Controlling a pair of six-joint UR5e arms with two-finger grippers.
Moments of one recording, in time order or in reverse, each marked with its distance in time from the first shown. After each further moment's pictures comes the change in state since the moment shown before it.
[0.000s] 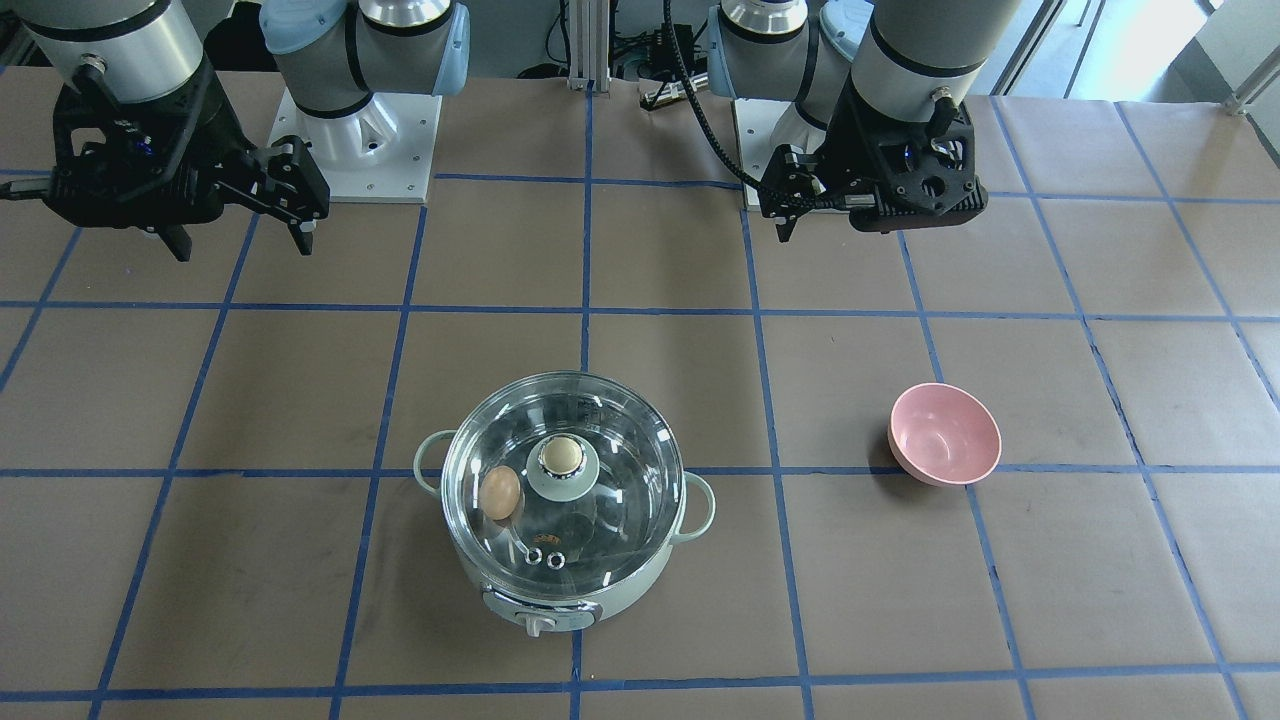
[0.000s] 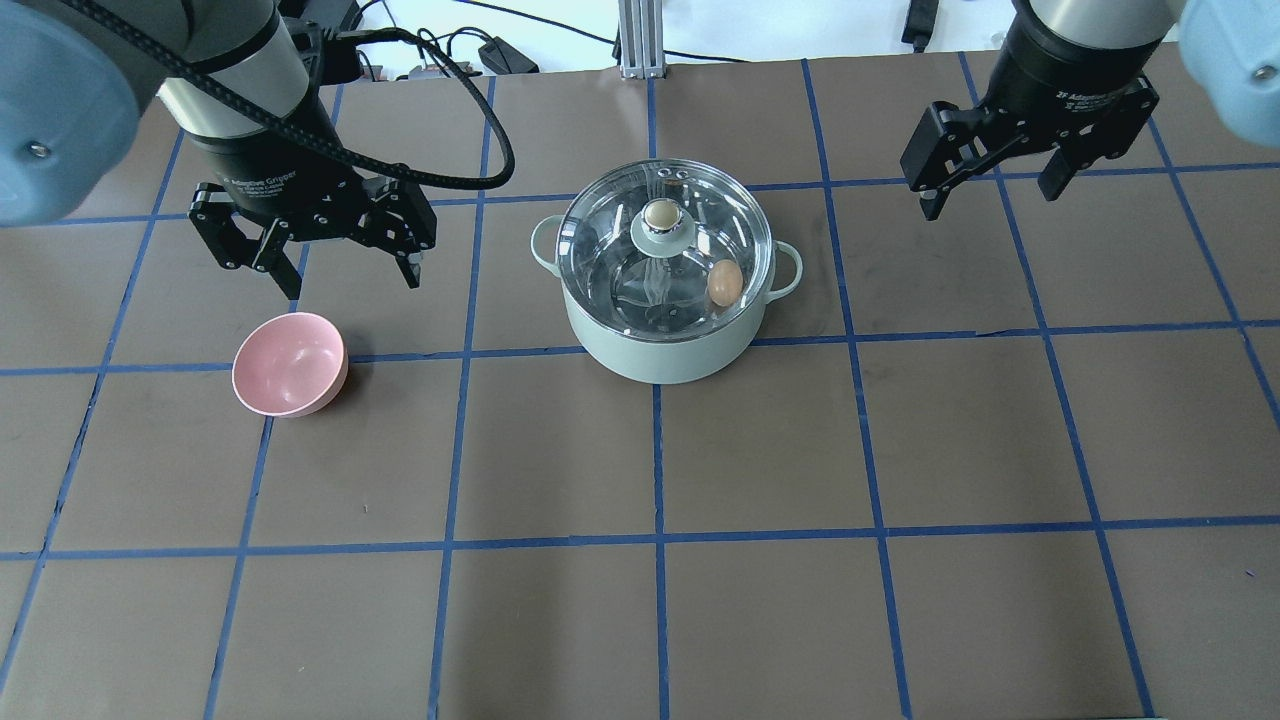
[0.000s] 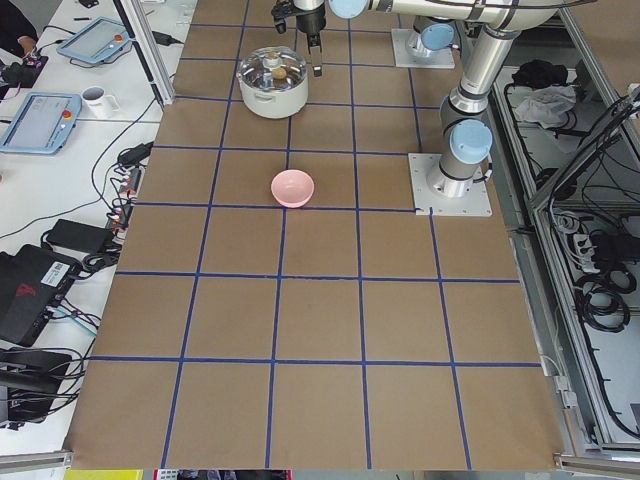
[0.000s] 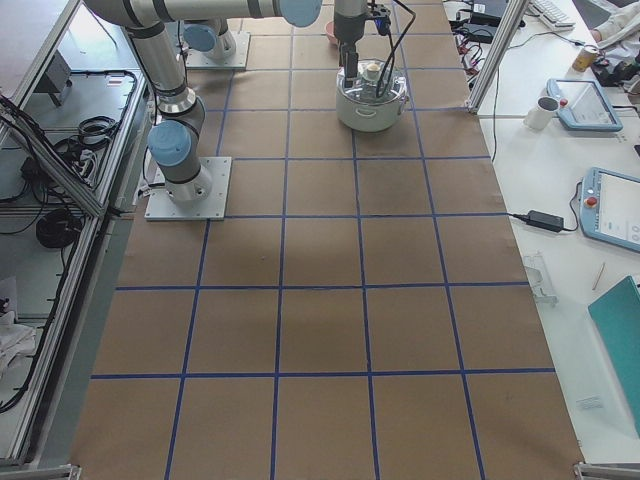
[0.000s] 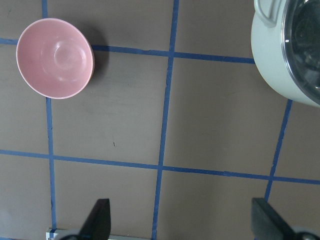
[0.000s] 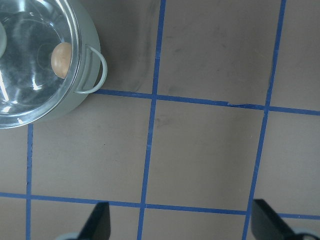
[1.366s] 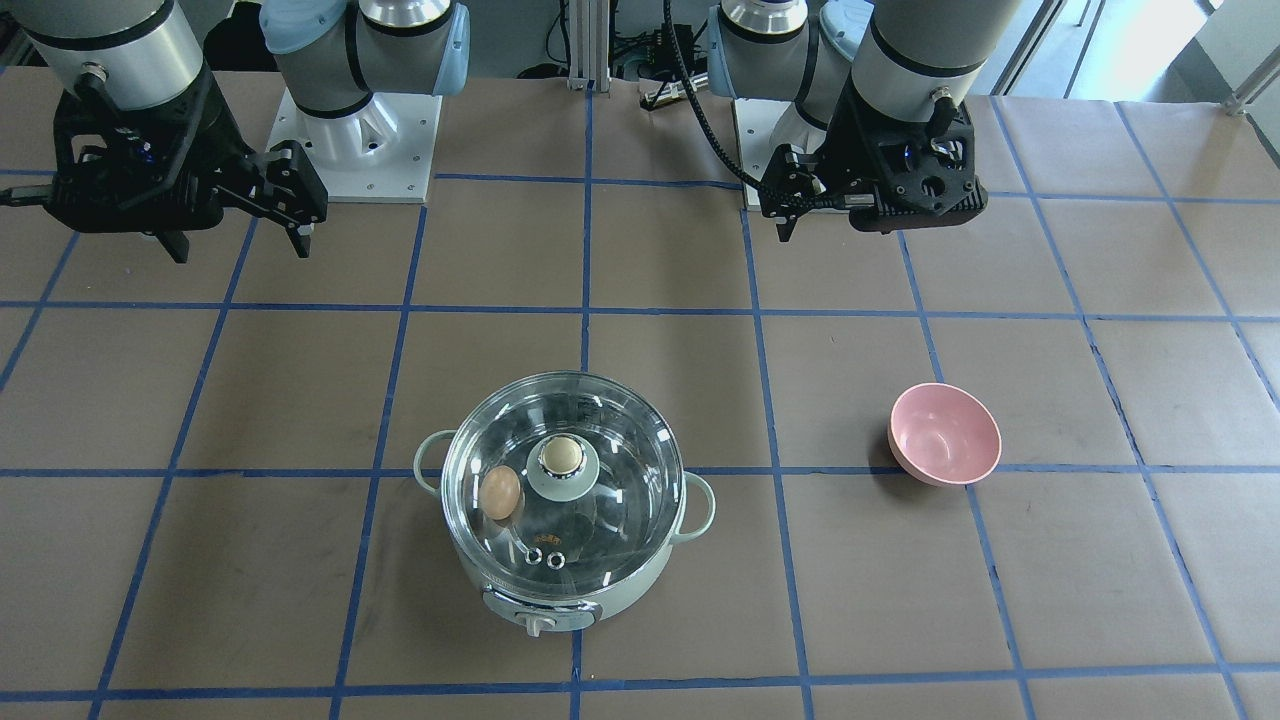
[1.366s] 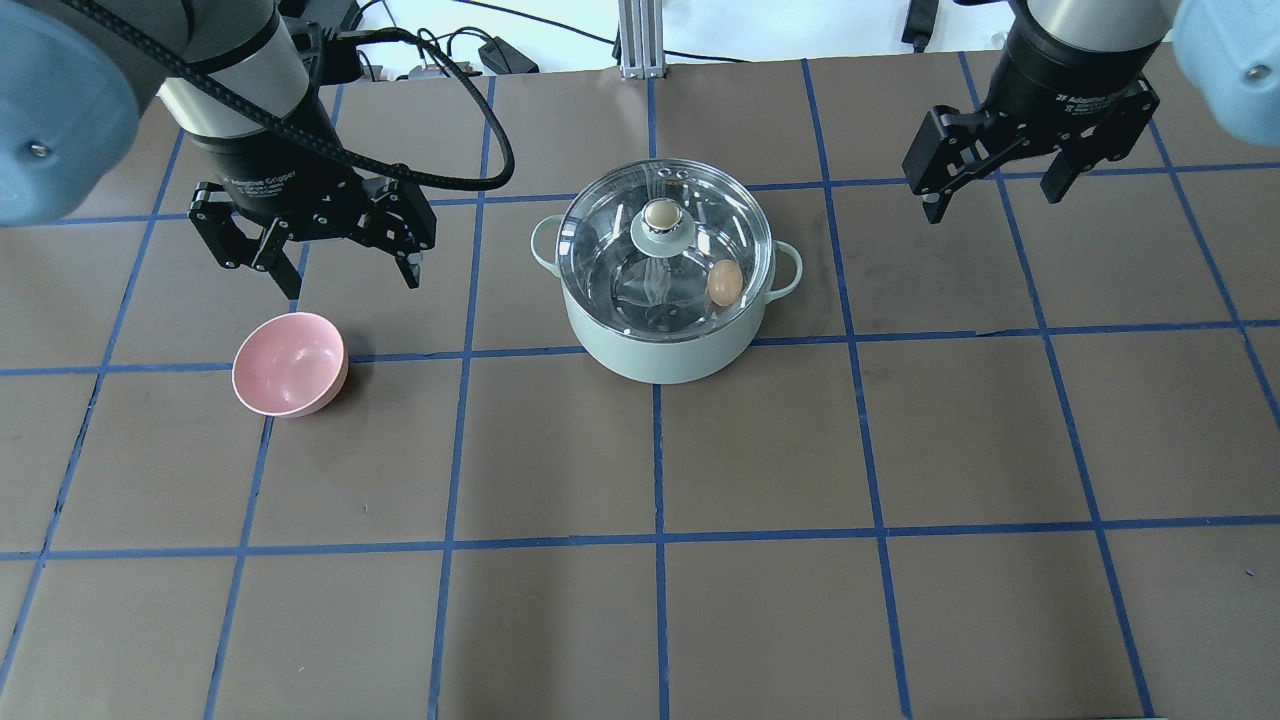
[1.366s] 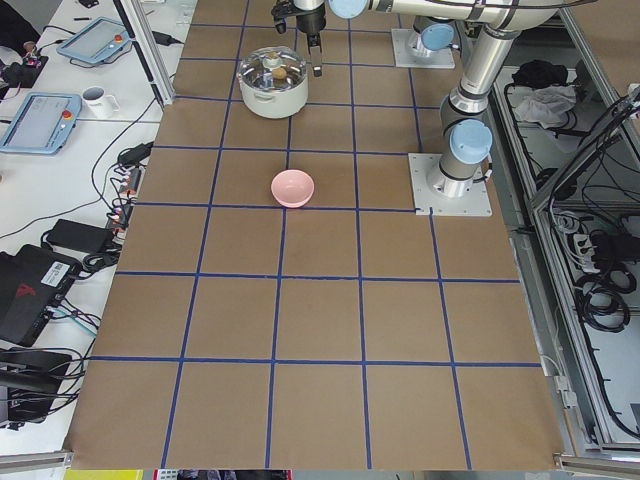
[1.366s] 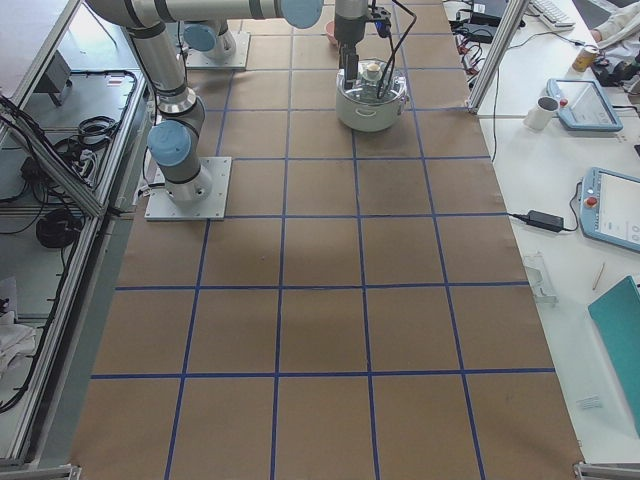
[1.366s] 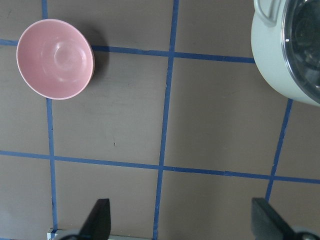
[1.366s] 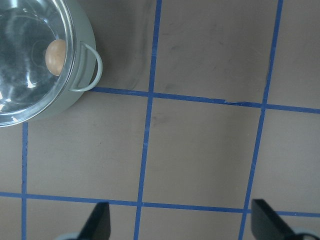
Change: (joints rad) left arm 0.000 0.000 0.000 0.000 0.001 0.006; right arm -0.001 0.006 0.000 0.004 -0.012 0.000
